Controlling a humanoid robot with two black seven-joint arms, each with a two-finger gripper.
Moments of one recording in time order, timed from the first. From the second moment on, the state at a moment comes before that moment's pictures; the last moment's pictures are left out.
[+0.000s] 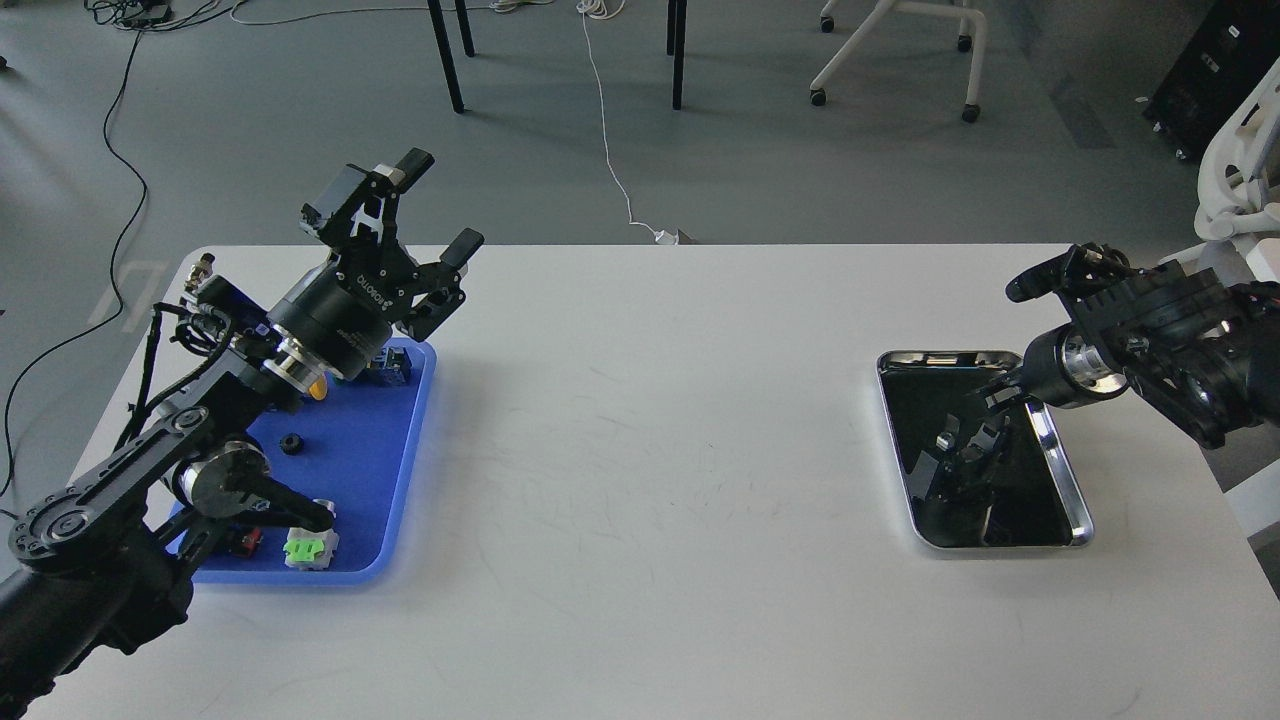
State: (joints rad) left arm -0.41 0.39 -0.99 -1.20 0.64 -0.41 -0.40; right arm 1.14 -0.37 -0.49 0.39 -1.44 0.44 0.49
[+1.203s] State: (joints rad) left arm -0.41 0.39 -1.01 -1.20 0.64 -0.41 -0.40; right arm 1.13 -0.34 -0.48 0.35 -1.43 0.41 0.49
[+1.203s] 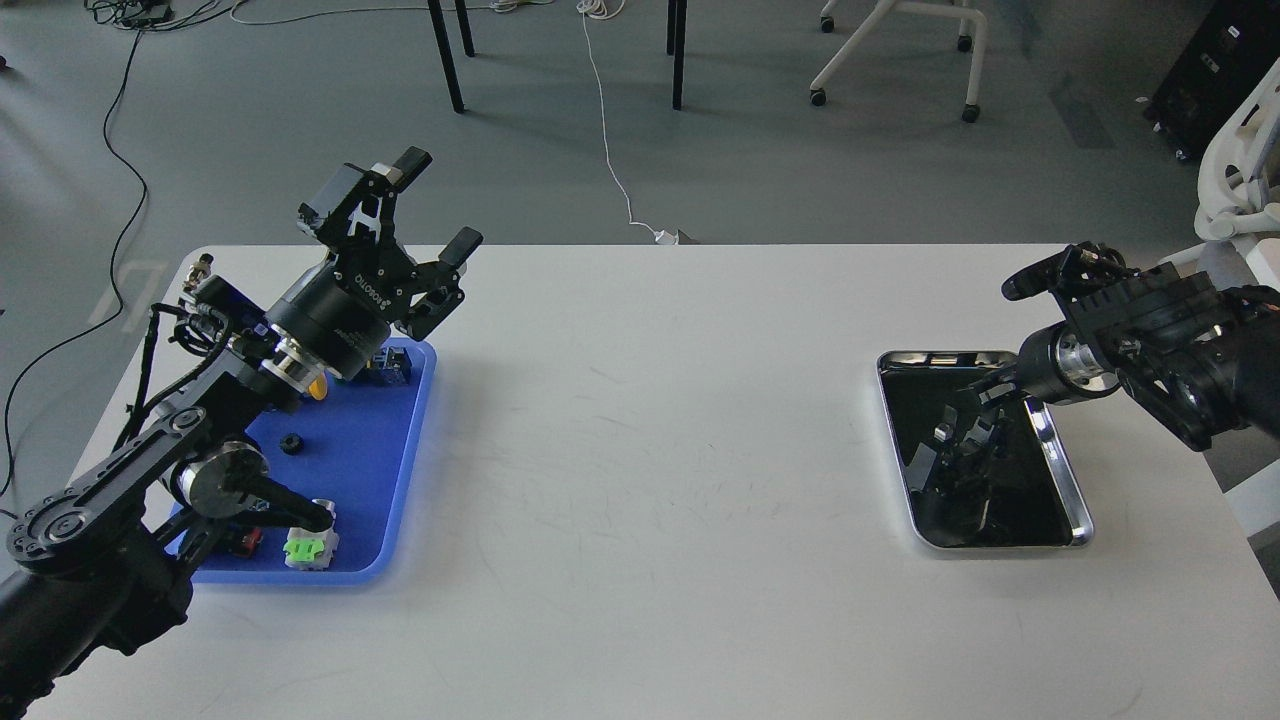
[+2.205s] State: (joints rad) left arm -0.41 0.39 -1.01 -1.20 0.64 -0.41 -0.40; right arm 1.11 -0.33 -0.48 0.33 -1.43 0.41 0.49
